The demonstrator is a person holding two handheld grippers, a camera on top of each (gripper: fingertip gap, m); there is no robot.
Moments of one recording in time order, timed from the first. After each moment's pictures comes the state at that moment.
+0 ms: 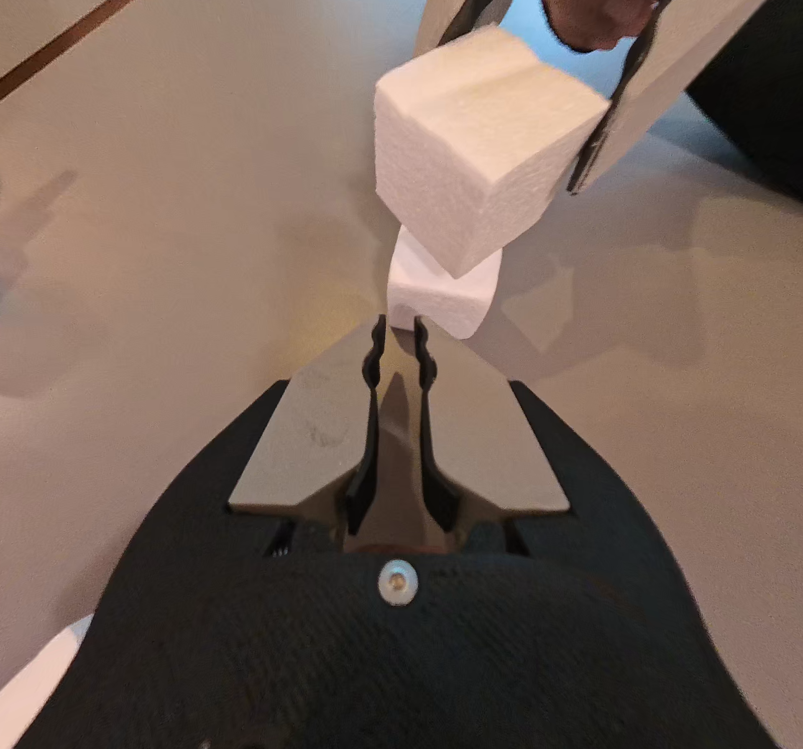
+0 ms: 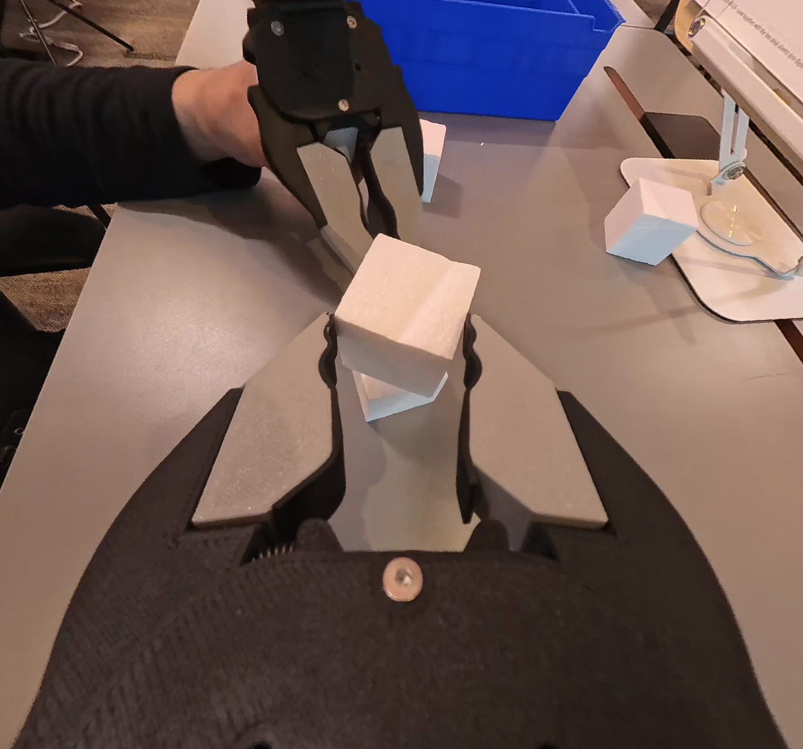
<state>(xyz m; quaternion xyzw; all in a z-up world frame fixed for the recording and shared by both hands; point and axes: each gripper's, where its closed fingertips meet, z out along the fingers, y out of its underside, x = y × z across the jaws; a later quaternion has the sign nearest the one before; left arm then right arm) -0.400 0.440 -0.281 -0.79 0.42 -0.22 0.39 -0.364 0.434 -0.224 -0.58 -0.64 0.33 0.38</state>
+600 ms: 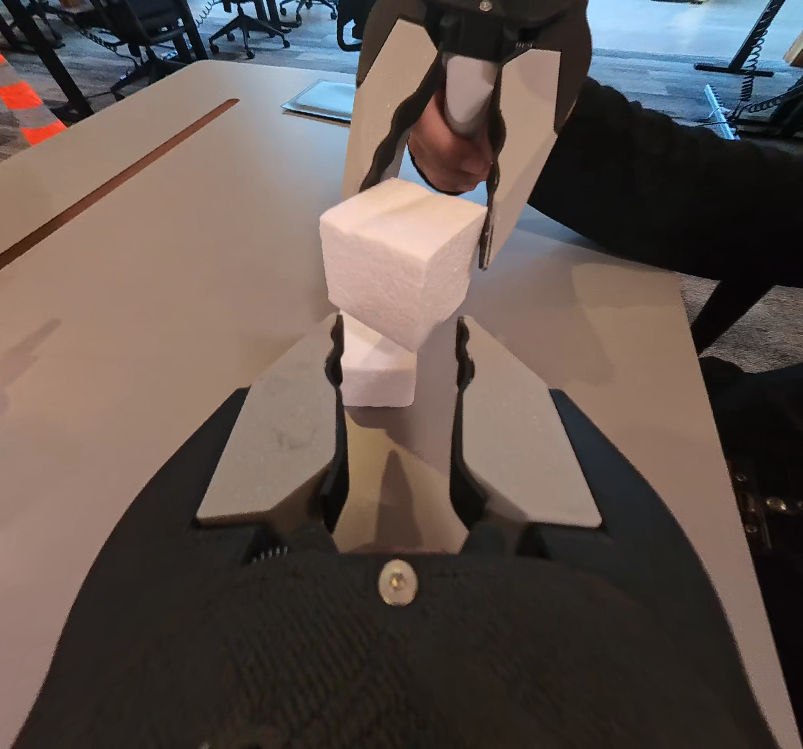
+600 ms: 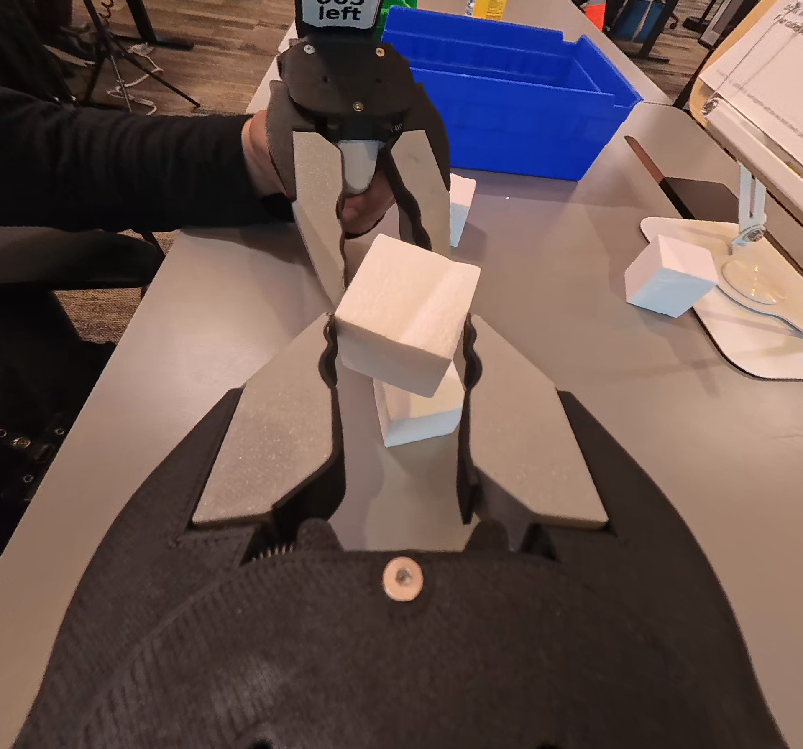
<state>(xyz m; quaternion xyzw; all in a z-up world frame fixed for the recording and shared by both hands) -0.375 0.415 -0.230 -0.69 0.46 -0.31 0.47 -0.366 0.417 -0.208 -0.53 -0.65 0.38 0.40</state>
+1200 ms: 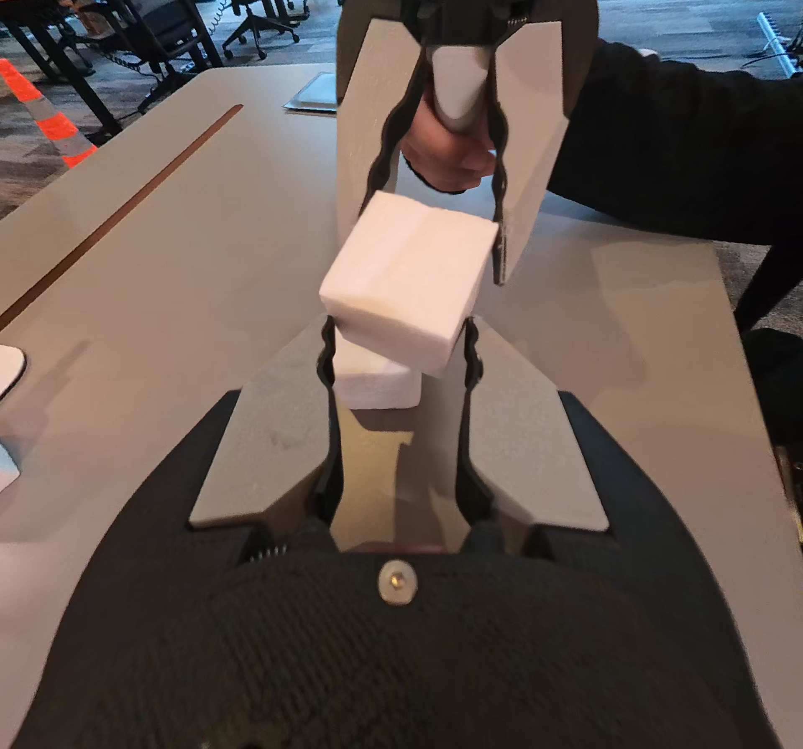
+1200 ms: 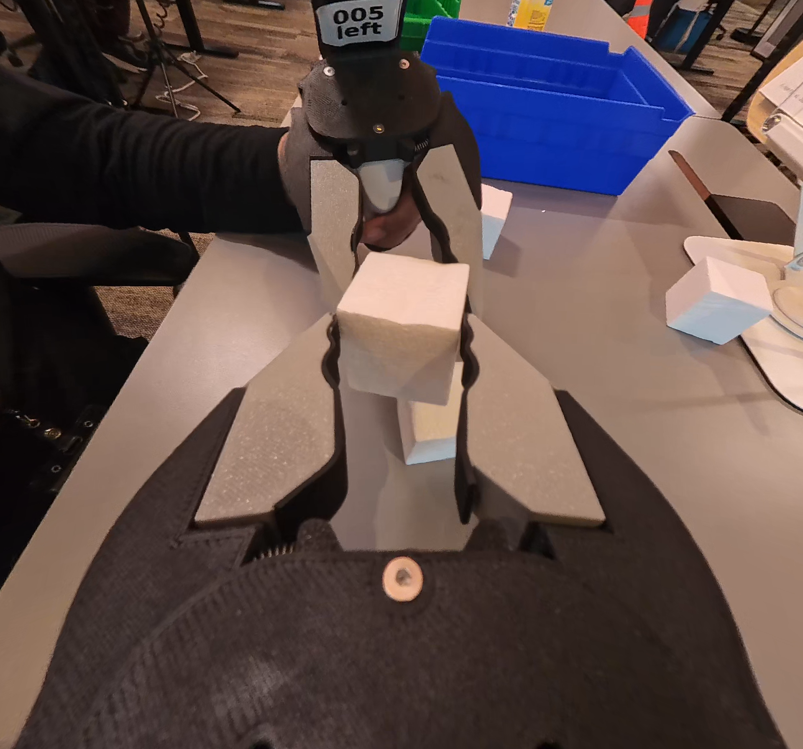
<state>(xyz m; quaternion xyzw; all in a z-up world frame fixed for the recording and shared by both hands) -0.367 0.412 -0.235 -0.68 0.49 -0.26 0.48 -0.374 0.400 -0.210 -0.50 -0.66 0.40 0.38</state>
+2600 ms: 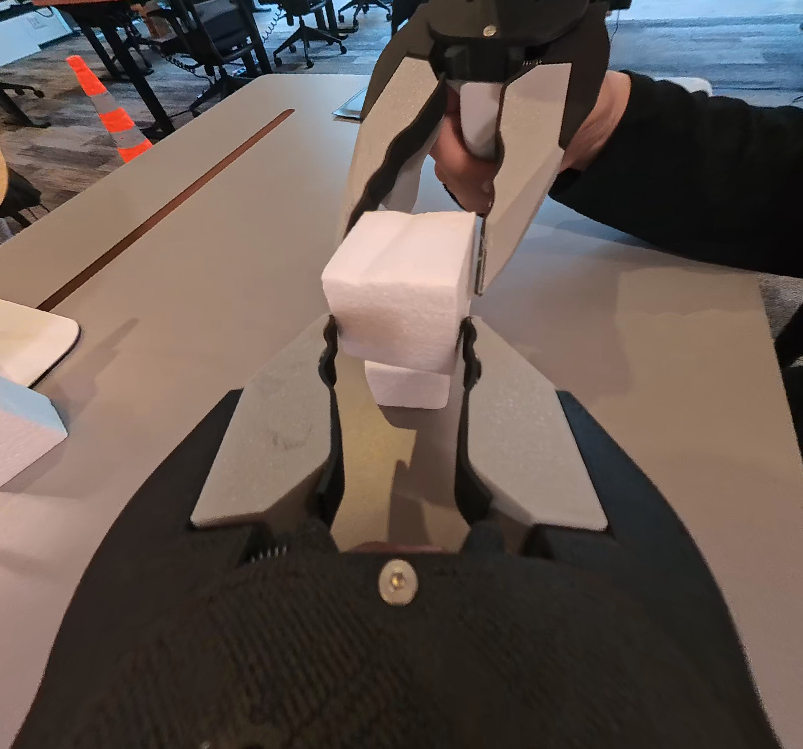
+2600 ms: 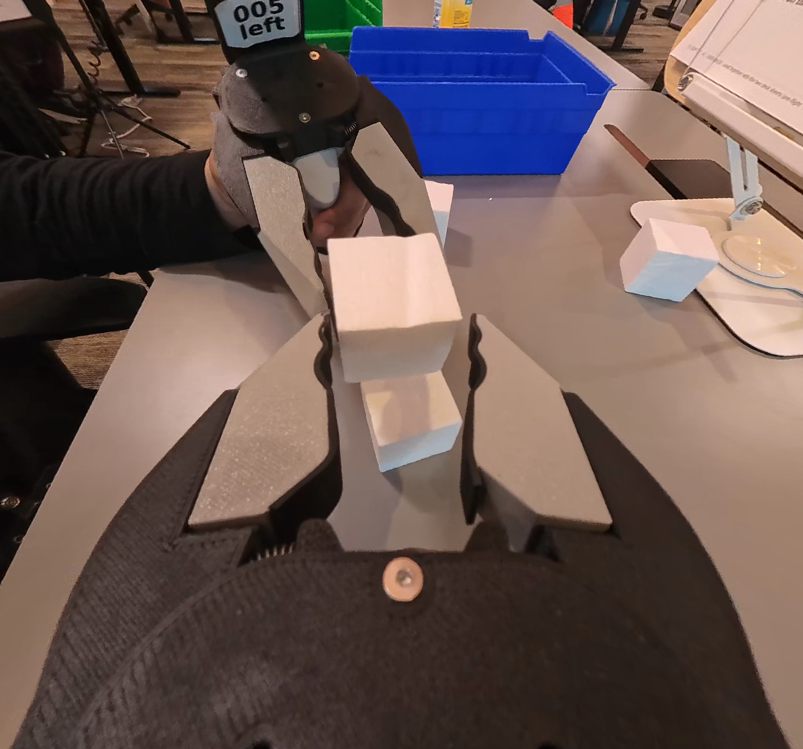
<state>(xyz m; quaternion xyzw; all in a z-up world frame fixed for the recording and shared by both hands) -0.380 0.427 -0.227 -0.70 0.44 -0.25 0.51 -0.380 0.429 -0.212 -0.56 -0.61 0.40 0.40</state>
